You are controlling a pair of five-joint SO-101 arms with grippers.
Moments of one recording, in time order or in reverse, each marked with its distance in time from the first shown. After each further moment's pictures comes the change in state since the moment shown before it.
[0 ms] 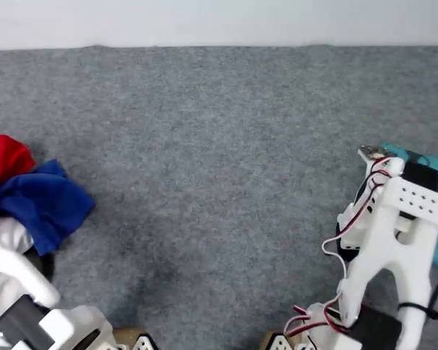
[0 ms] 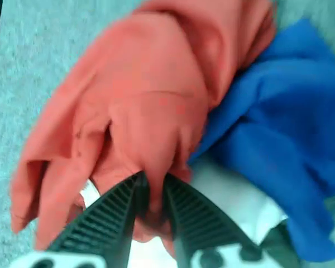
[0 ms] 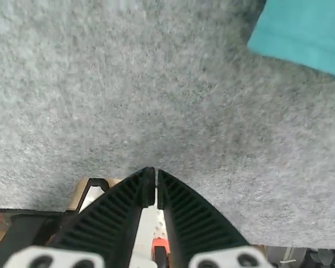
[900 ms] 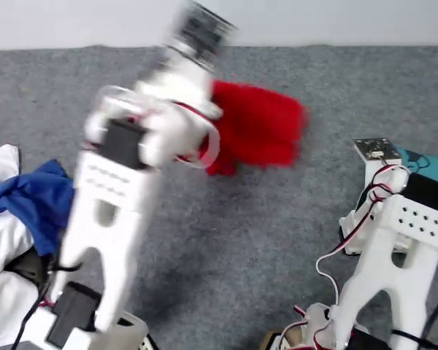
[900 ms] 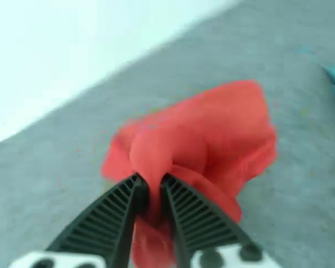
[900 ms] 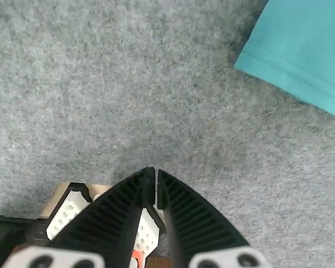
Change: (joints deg) left arm 76.0 0.7 -23.8 7.4 28.1; right arm 0.2 -9.9 0.4 0.0 7.9
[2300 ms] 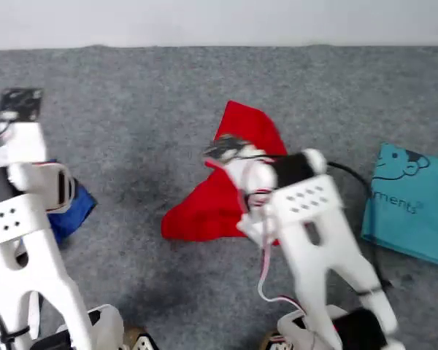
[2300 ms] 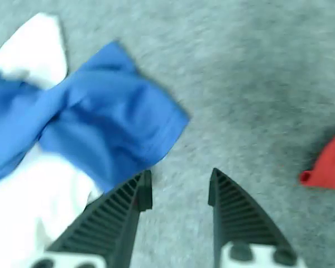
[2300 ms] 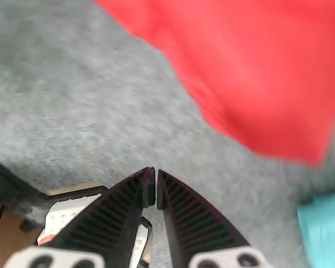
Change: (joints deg) left arm -52.2 -19.3 30.2 14.4 -4.5; right arm -49.1 10.5 -9.1 -0.1 -4.0
